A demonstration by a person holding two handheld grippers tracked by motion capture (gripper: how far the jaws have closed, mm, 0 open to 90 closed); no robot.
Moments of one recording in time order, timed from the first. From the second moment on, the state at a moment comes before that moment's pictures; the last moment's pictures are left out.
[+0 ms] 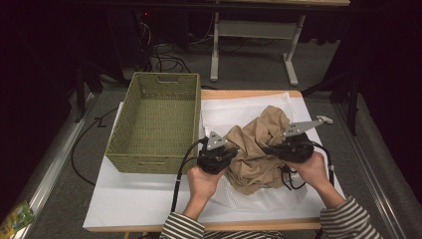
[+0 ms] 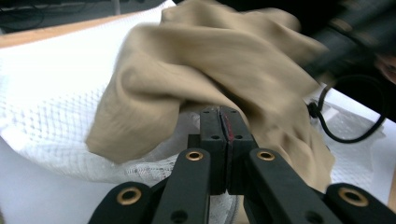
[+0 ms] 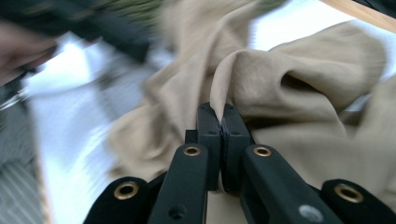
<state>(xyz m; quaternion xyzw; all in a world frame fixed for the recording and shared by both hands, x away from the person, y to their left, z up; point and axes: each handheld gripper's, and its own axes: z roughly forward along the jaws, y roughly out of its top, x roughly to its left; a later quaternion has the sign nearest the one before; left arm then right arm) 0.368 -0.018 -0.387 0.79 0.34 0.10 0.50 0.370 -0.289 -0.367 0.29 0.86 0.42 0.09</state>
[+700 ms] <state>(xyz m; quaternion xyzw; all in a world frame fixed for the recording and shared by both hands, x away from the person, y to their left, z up) 0.350 -0.032 -0.377 0.80 0.31 0.10 0.50 0.389 -0.240 -0.457 0.34 0.84 0.39 0.14</state>
